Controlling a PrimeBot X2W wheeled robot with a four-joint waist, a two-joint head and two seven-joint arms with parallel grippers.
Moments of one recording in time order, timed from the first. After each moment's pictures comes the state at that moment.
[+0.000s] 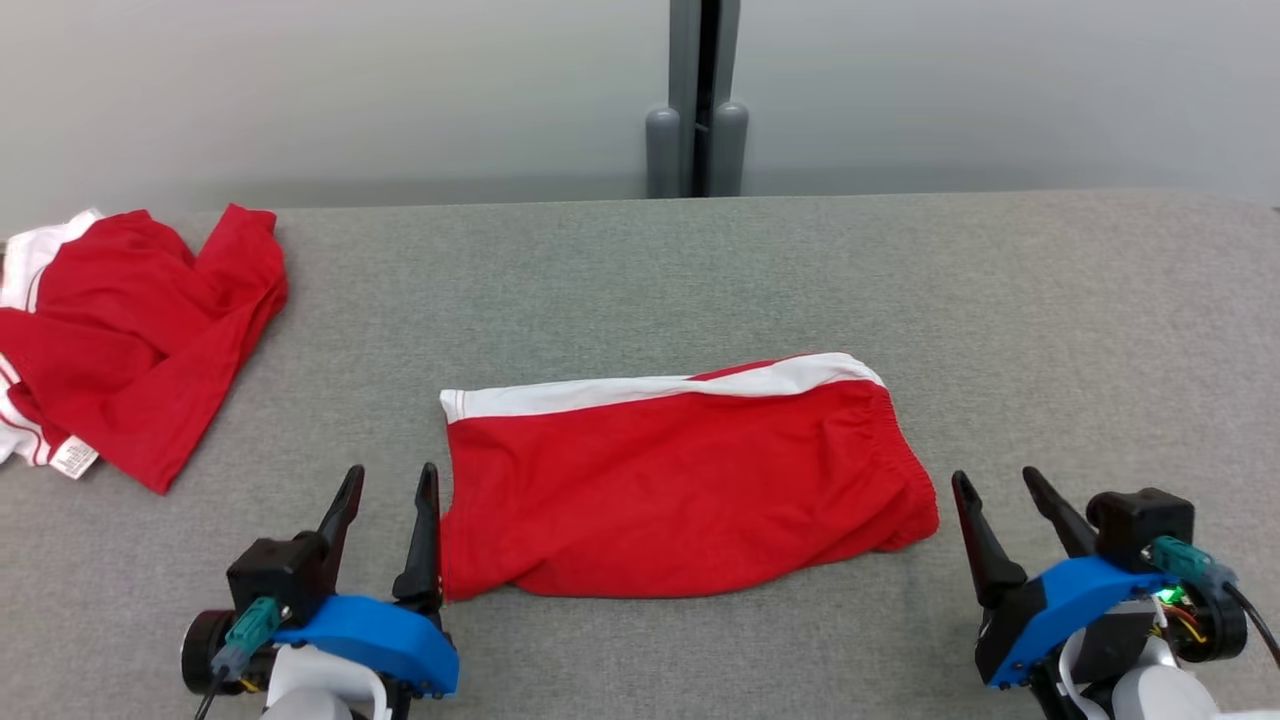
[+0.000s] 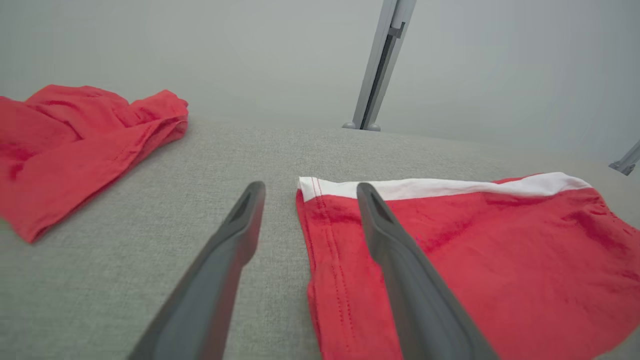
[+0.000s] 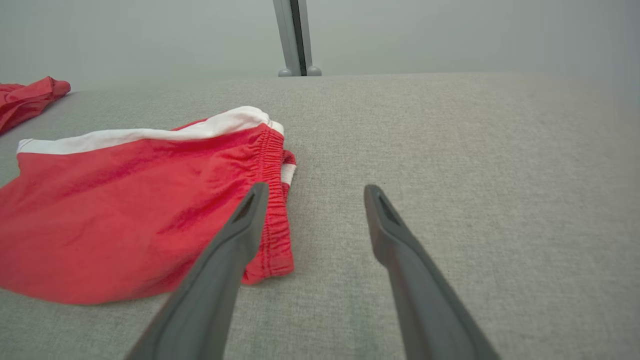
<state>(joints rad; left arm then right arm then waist) -0.21 0.32 -0.52 0.33 -0.64 0.15 -0.25 -0.12 -0.05 -0.06 0.21 0.14 0.13 0.08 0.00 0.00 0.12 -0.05</state>
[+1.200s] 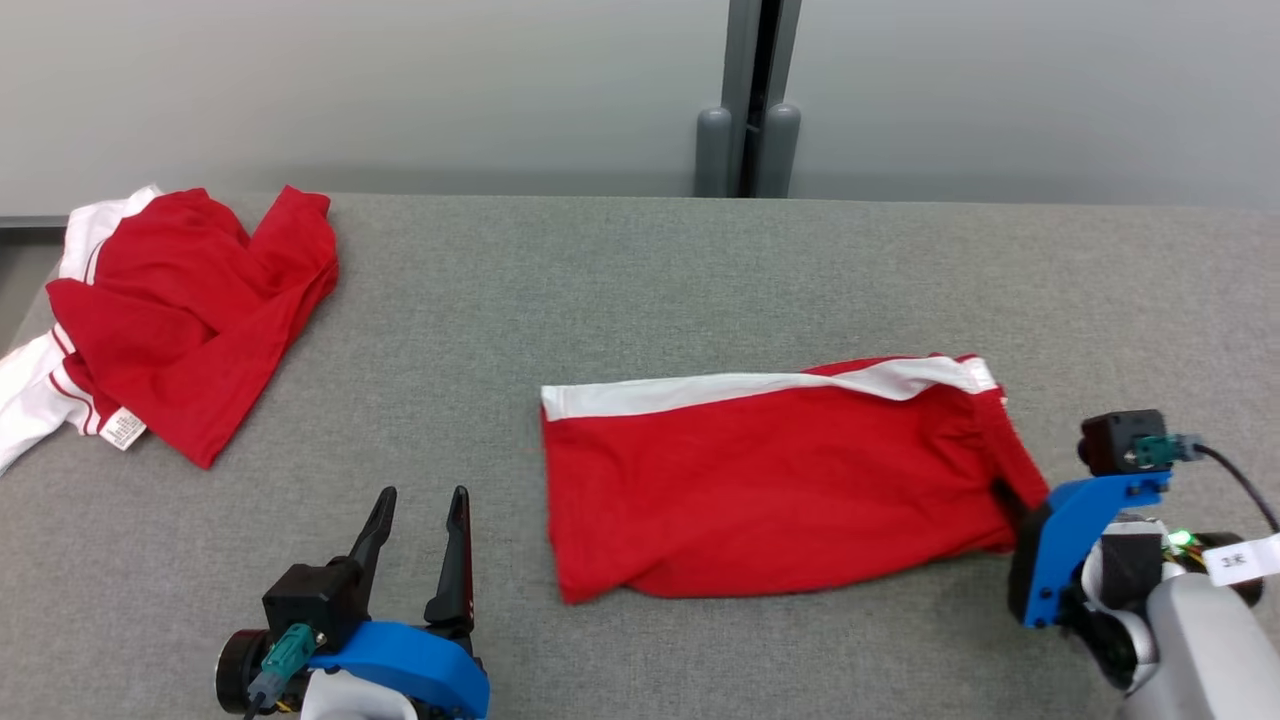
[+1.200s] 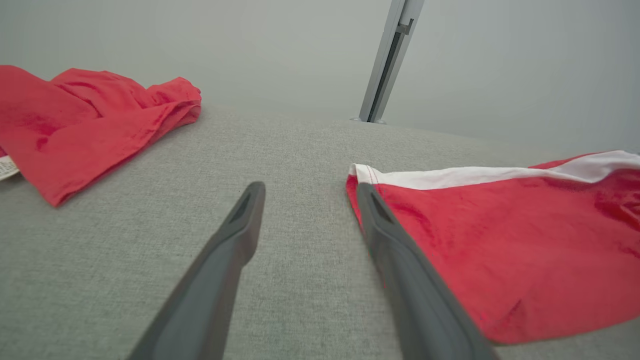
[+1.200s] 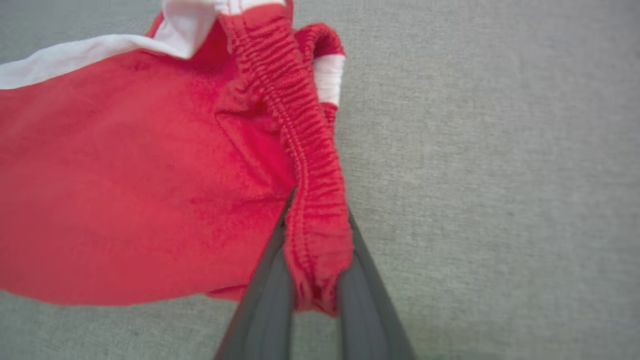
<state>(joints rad) -0.15 0.27 -0.49 0.32 -0.58 0.13 -0.26 -0.33 -0.14 -0.02 0.50 0.22 0.13 0.40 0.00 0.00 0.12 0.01</state>
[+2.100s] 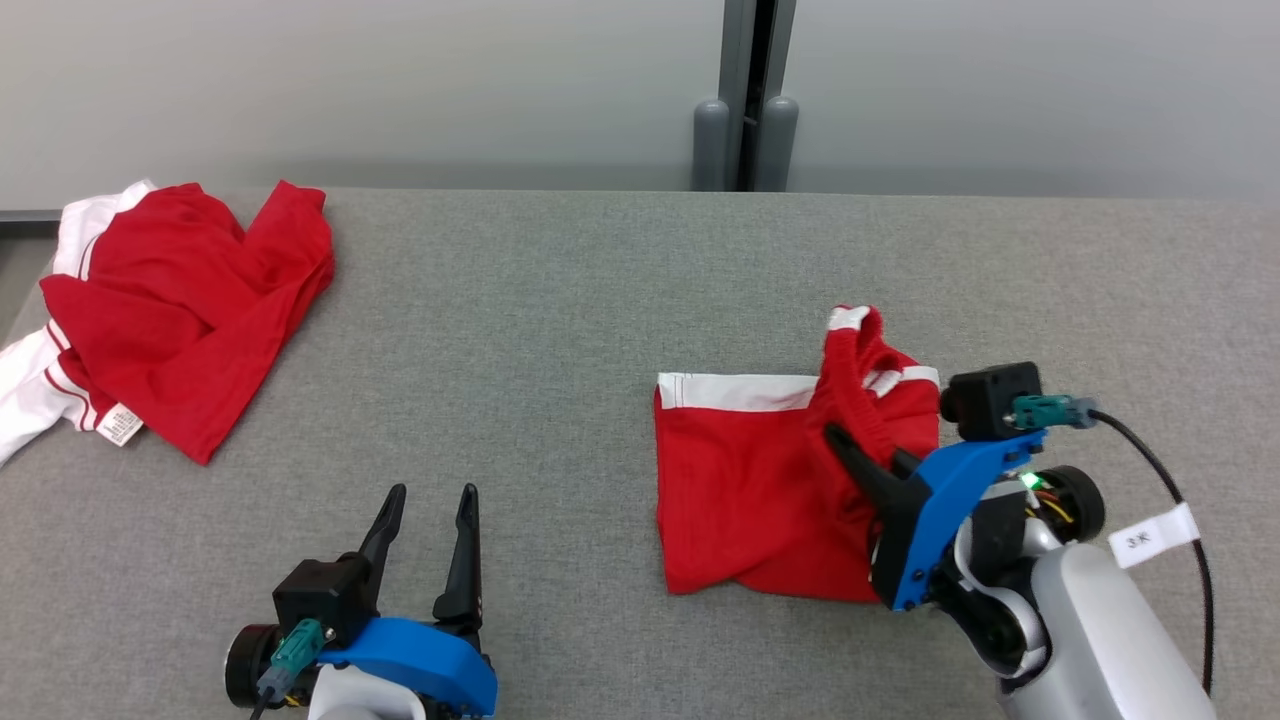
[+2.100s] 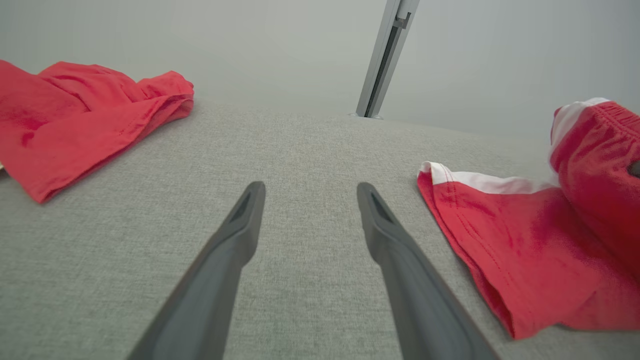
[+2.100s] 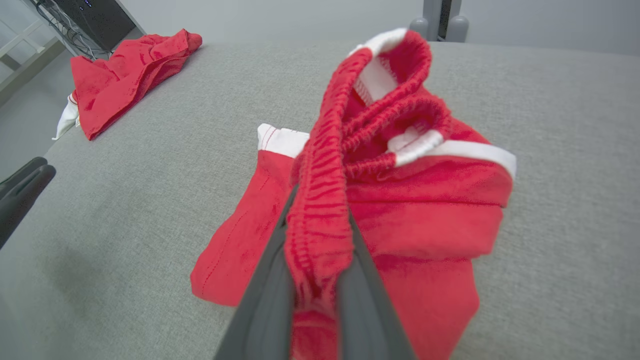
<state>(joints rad) -0.16 0.25 -0.50 0.34 -0.57 0.13 -0.26 -0.33 -0.09 0.16 0.24 0.39 0.13 0.44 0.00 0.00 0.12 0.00</state>
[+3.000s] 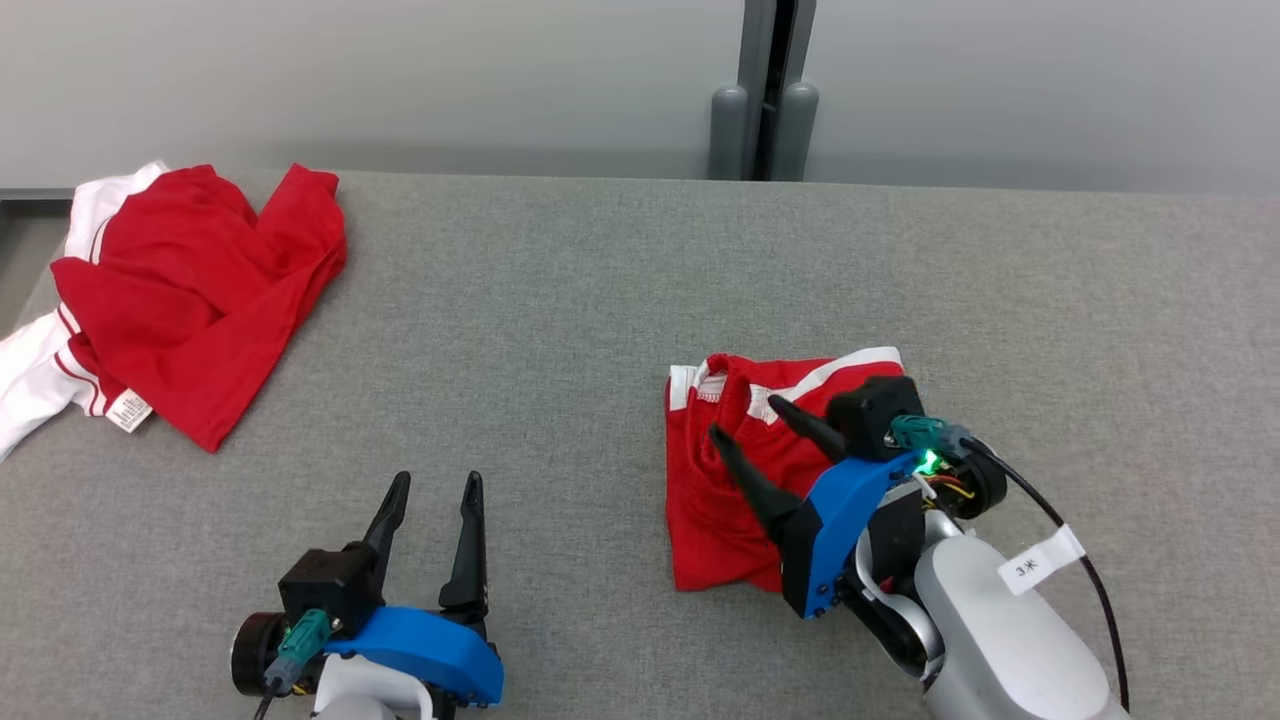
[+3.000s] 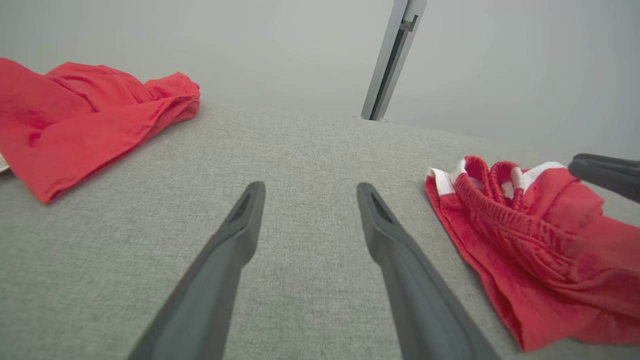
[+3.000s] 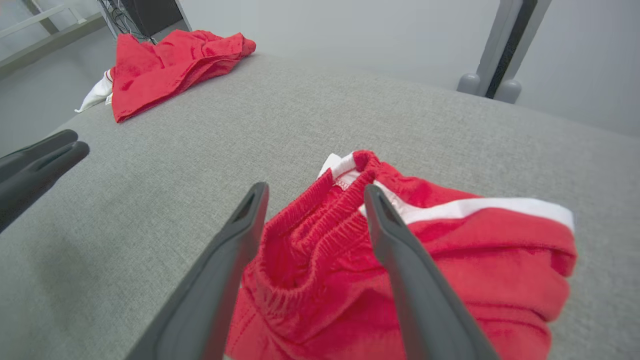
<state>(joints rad) -0.17 0.22 -0.46 0.35 -0.53 0.10 -0.26 -0.46 -0.05 0.41 0.46 0.29 0.13 0.17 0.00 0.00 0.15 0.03</state>
